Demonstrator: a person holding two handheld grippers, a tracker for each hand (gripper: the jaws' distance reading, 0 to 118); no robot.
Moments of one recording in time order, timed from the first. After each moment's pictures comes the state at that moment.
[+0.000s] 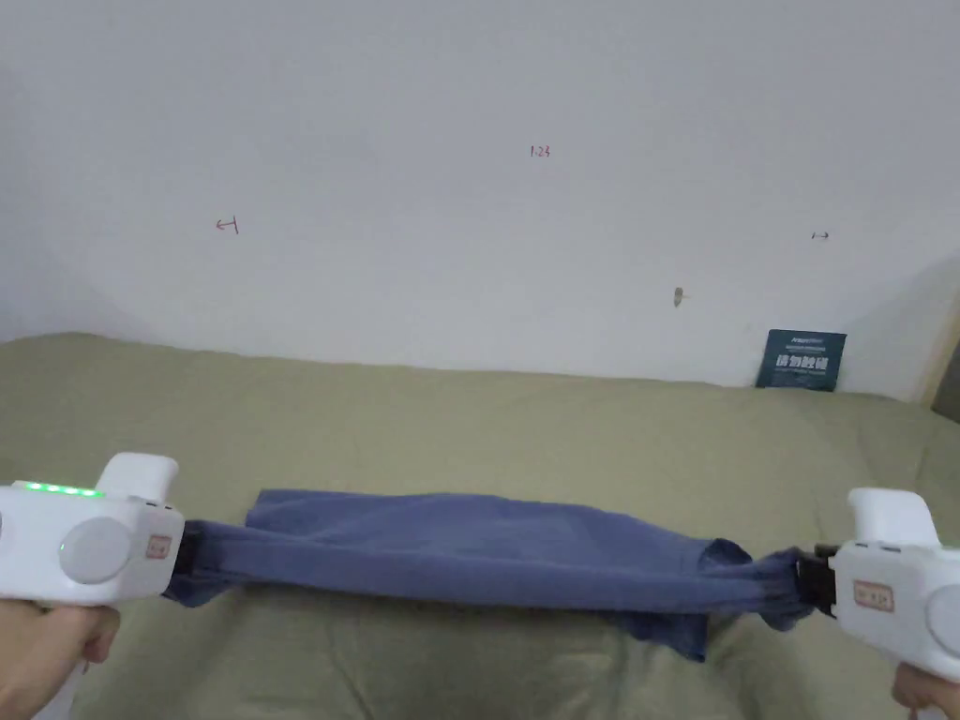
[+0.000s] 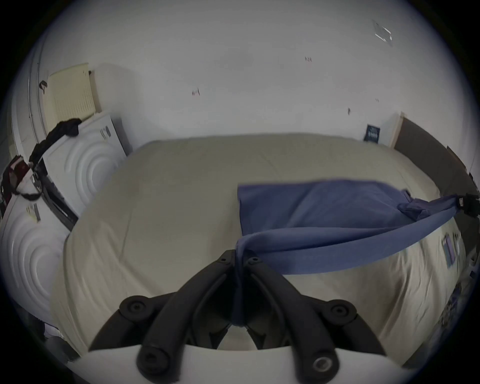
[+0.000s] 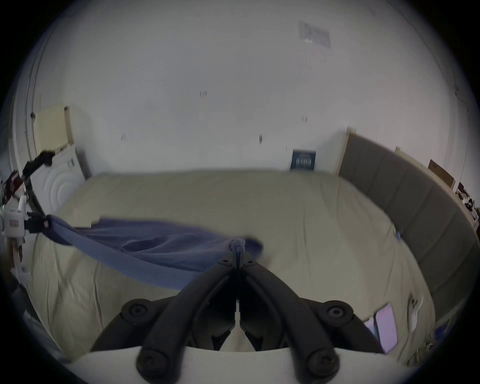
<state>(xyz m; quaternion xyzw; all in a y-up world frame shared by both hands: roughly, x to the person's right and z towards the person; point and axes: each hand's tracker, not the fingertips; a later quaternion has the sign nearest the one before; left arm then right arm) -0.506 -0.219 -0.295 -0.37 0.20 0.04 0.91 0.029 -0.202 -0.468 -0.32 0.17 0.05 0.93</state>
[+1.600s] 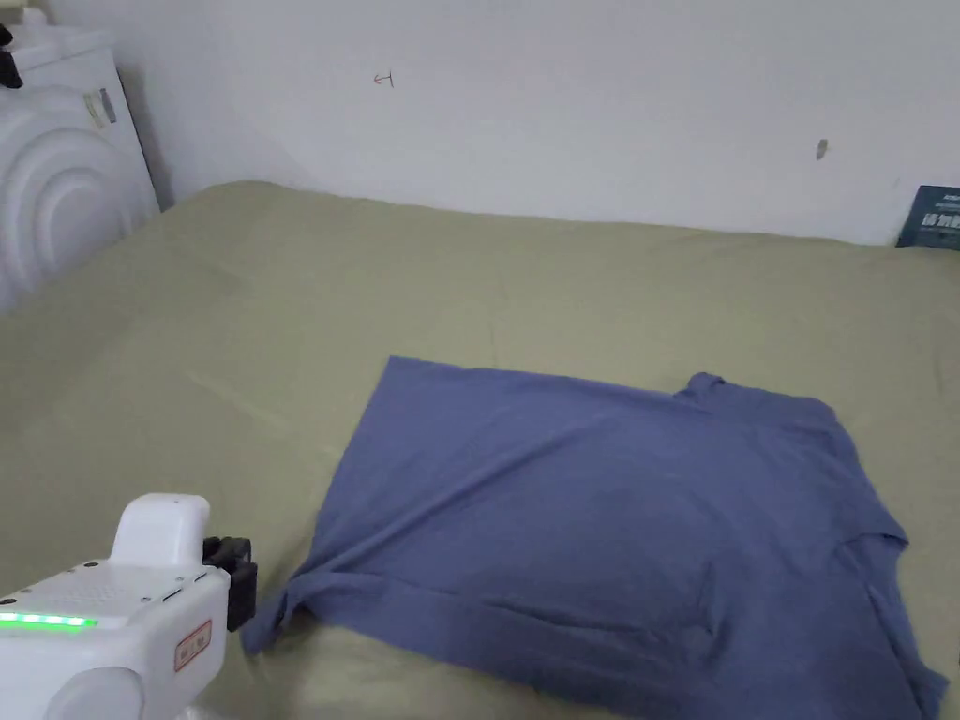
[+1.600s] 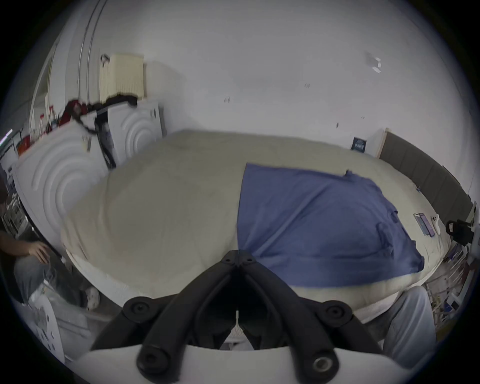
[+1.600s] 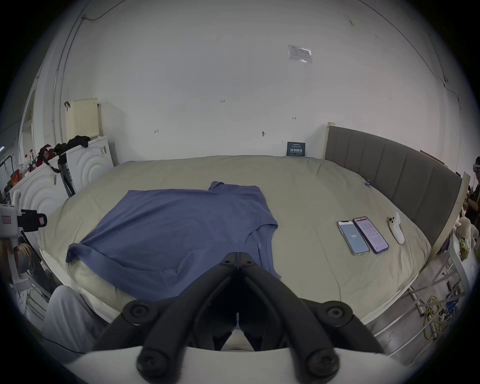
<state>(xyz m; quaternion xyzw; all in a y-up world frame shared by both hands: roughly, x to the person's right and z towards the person) -0.403 -0.241 0.018 -0.32 0.24 0.10 0.91 0.090 -0.235 -0.170 -0.25 0.18 0.03 0.95</state>
